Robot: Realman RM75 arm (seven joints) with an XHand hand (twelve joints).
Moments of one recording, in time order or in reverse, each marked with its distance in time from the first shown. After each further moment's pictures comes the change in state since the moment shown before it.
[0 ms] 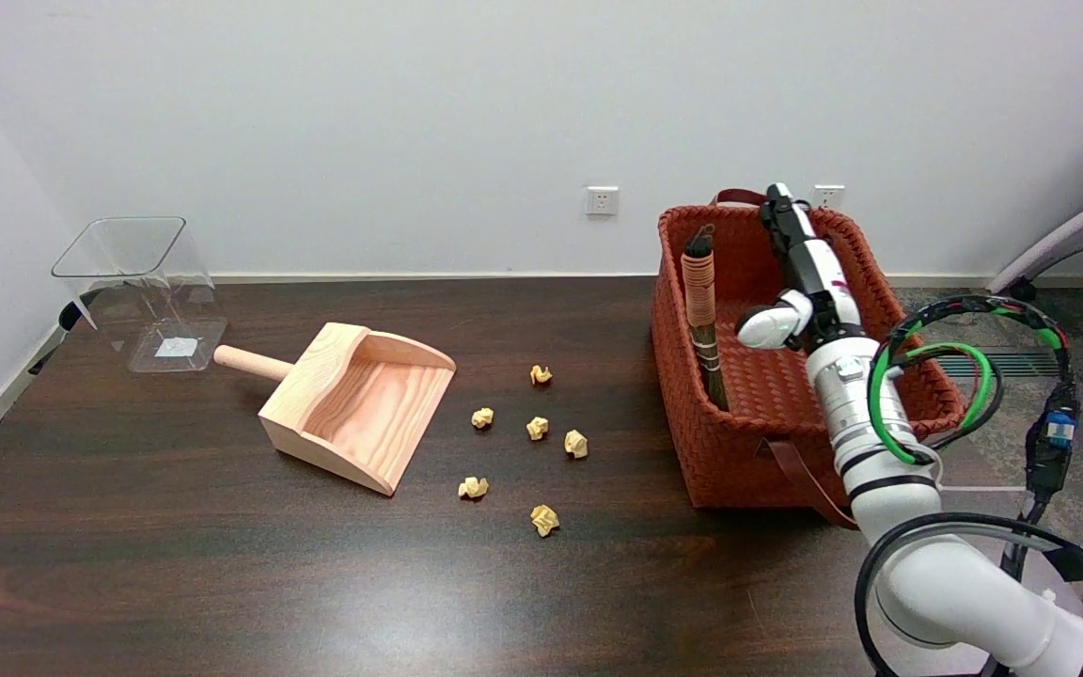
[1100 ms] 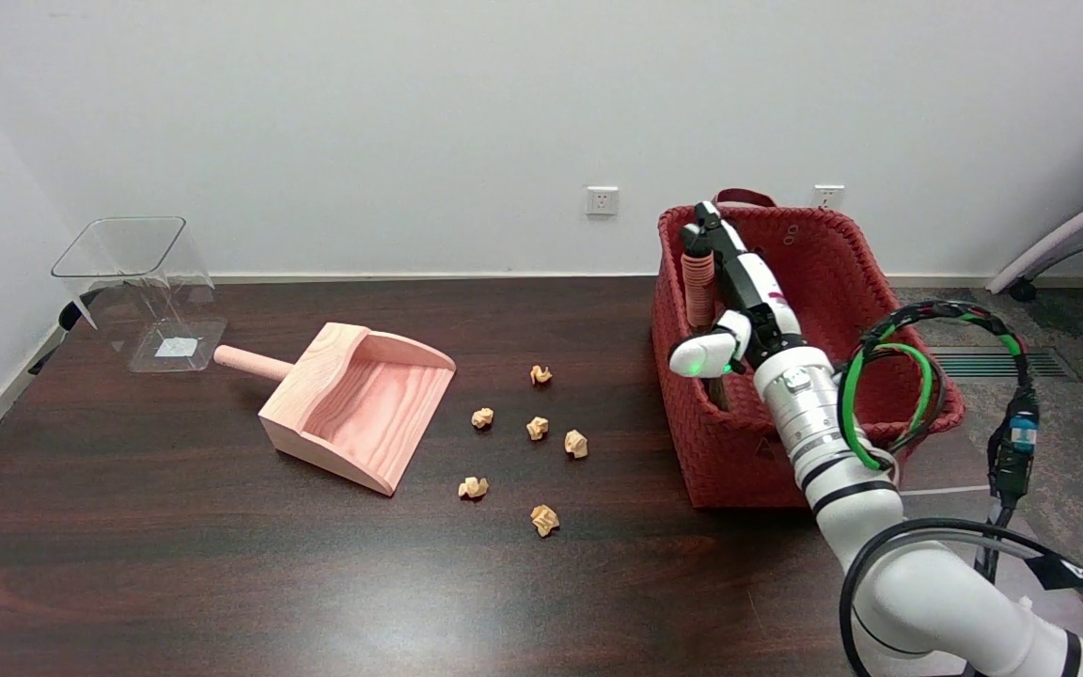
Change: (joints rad) arm 0.026 -0.056 -0.042 -0.039 0.038 -0.114 -0.108
